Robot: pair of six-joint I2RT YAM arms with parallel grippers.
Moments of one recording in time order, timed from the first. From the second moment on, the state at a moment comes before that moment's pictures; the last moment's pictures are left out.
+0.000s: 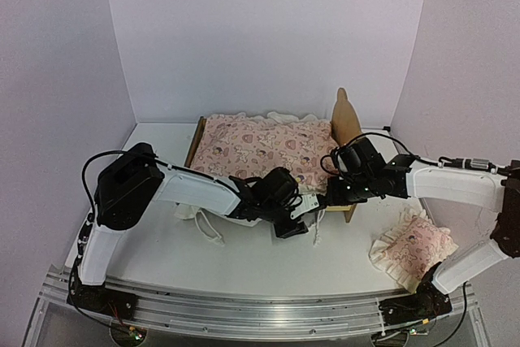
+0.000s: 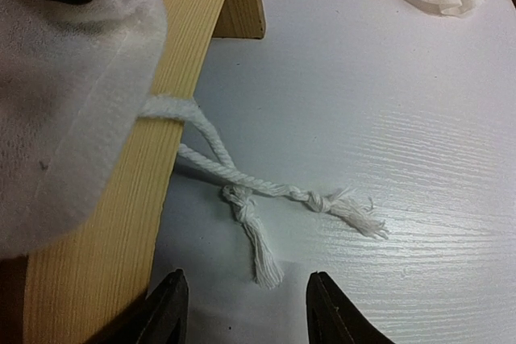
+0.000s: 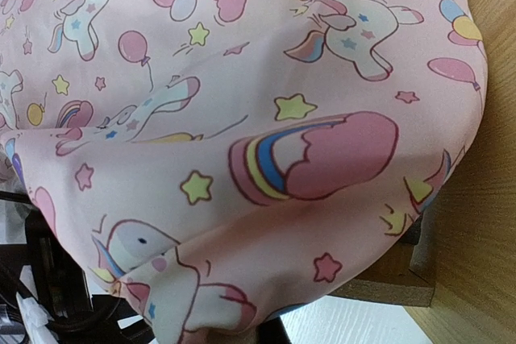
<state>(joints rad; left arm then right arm) -1.10 2.22 1.53 -0.07 0.13 0.32 0.70 1.42 0.93 -0.44 0.12 0.51</state>
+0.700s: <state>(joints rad) -1.09 2.29 1.56 -0.06 0.18 0.32 0.70 1.42 0.93 -0.44 0.12 0.52</state>
